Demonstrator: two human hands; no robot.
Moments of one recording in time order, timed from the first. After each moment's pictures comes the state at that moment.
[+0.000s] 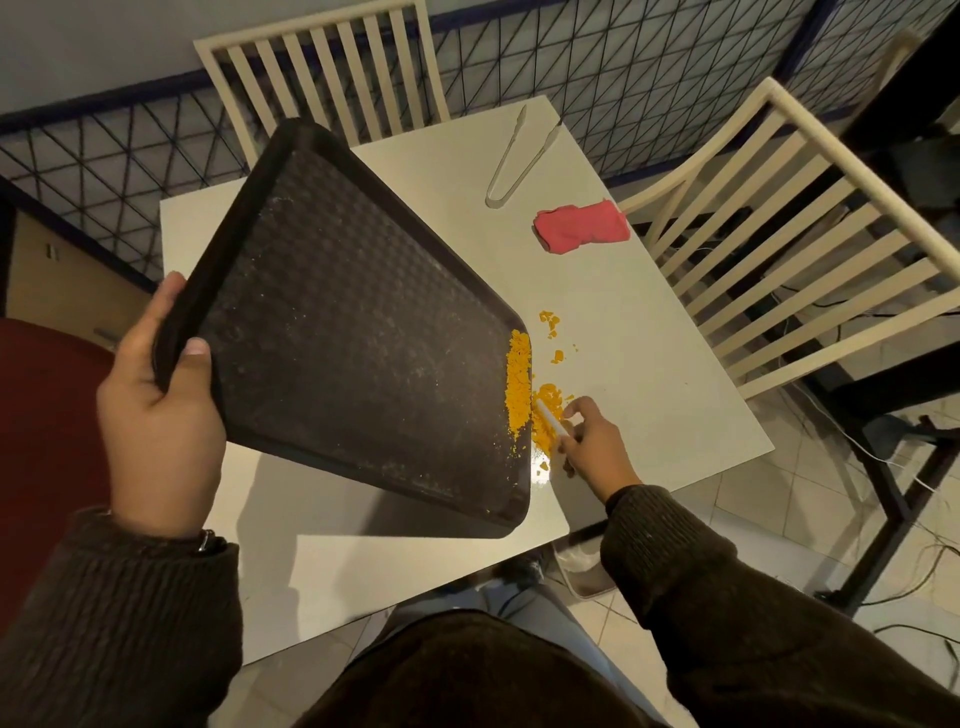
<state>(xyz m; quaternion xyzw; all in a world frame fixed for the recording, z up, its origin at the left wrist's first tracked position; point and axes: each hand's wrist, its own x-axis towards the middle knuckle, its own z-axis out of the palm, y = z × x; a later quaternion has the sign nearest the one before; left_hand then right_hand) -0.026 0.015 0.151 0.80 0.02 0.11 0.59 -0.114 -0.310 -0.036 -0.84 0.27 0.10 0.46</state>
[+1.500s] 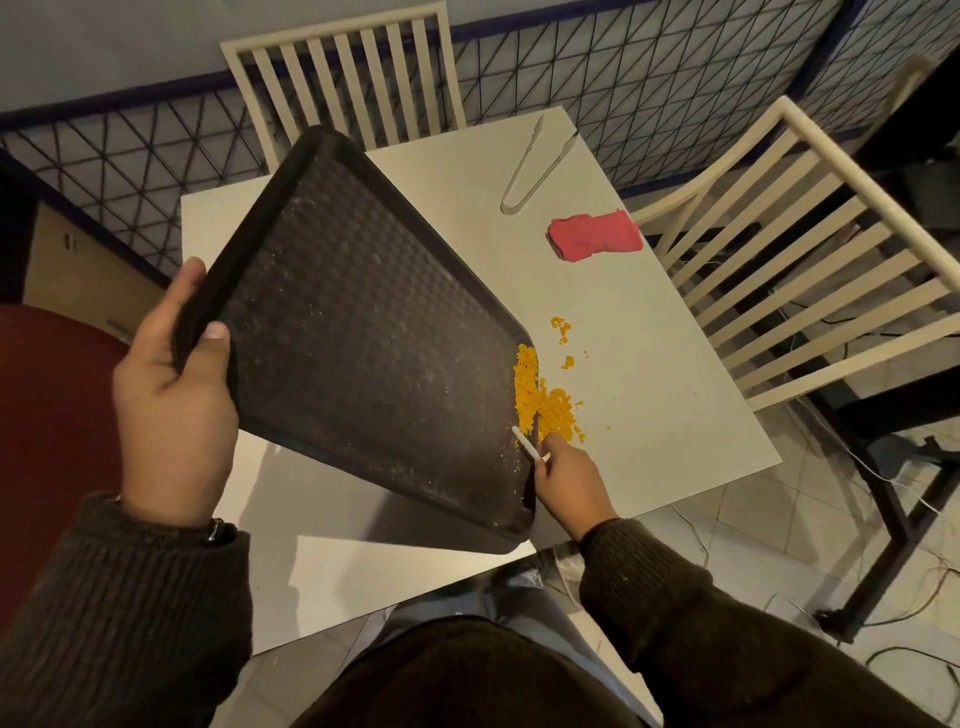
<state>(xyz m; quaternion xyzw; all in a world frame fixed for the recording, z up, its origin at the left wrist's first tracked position) -0.033 0.011 0.170 0.79 0.04 0.10 0.60 -0.126 -0.258 -0.017 -0.91 0.19 0.14 0.34</state>
